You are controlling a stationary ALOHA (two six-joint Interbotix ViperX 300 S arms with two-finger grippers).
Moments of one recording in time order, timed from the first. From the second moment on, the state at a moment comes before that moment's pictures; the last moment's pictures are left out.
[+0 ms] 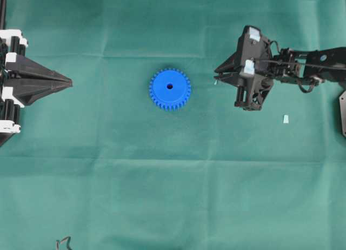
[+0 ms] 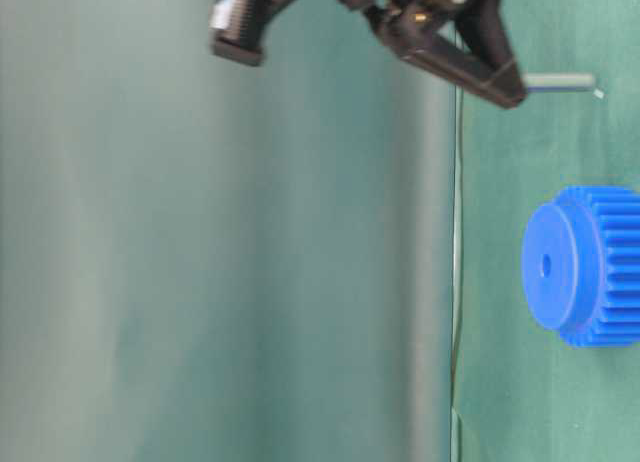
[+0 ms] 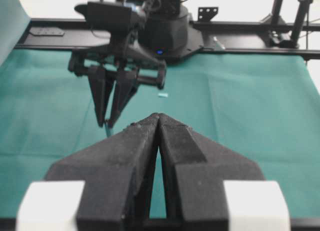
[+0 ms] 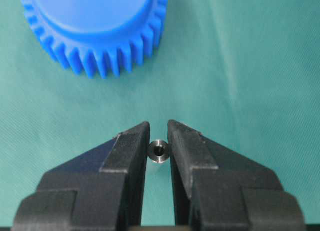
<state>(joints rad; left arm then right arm) 0.00 -0.97 1.17 0.01 -0.22 -0.01 -0.22 -0.09 0.91 0.10 -0.14 0.01</state>
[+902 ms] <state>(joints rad) 0.00 -0.97 1.17 0.01 -0.21 -0.01 -0.18 -0.19 0.73 0.07 0.08 0.00</state>
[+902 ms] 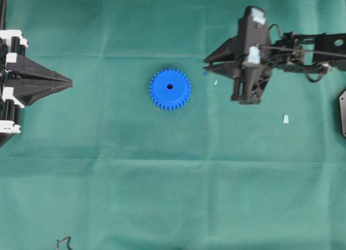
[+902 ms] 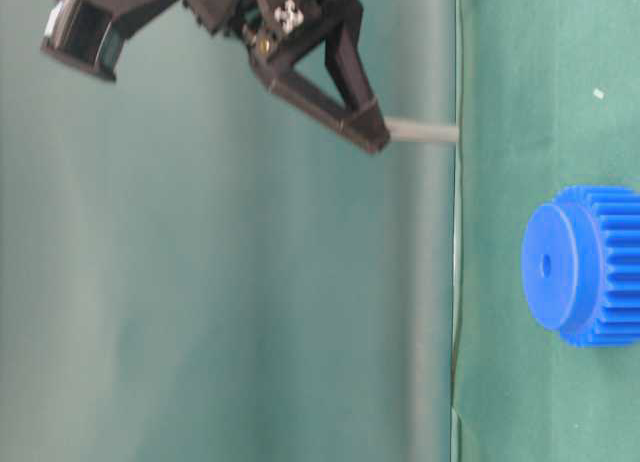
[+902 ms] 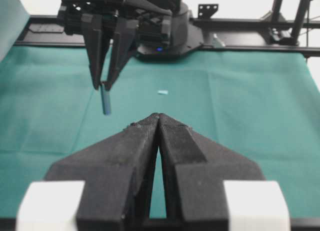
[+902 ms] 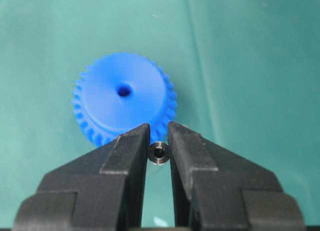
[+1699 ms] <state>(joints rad) 0.00 -0.97 1.16 0.01 -0.19 -0.02 -0.14 0.06 0.49 0.07 0.10 0.00</state>
